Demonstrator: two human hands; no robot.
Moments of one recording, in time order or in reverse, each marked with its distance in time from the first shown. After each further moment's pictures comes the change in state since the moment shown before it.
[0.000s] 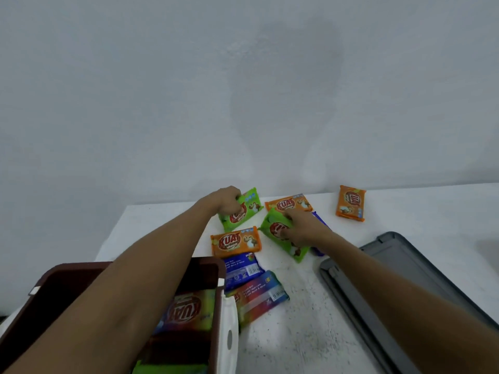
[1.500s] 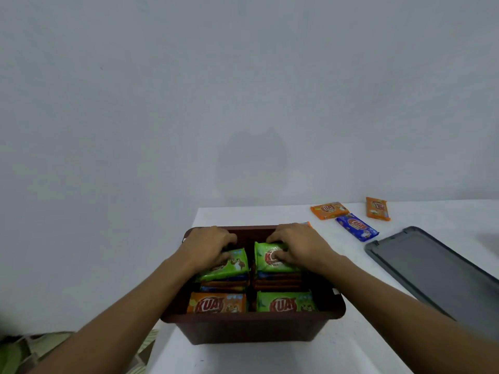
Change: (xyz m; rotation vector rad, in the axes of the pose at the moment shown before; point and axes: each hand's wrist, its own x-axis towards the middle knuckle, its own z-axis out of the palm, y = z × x) left_hand -0.260 -0.194 0.000 0.551 0.479 0.455; right_hand -0.135 -0.172 0.117 -0.560 0.226 -0.499
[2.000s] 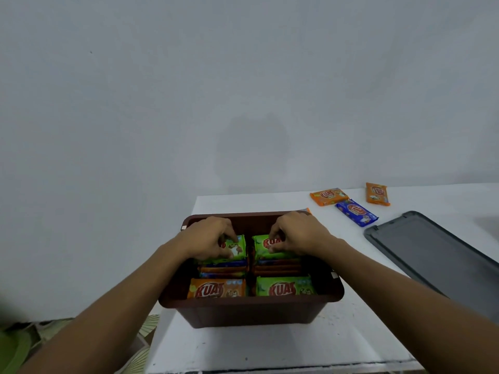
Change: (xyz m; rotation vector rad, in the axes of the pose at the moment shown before) left_hand 0.000 -0.005 0.000 -0.325 -0.201 0.036; right_hand 0.007 0.005 0.005 -0.005 -0.118 0.043
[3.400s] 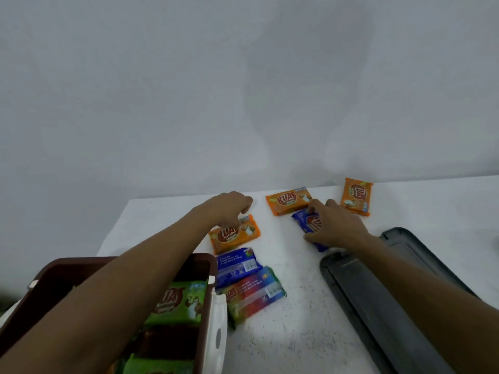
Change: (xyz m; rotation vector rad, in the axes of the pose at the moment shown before) left_hand 0.305 0.070 0.039 0.119 -0.287 -0.155; right_hand 0.015 0.300 0.037 0.163 -0.058 0.408
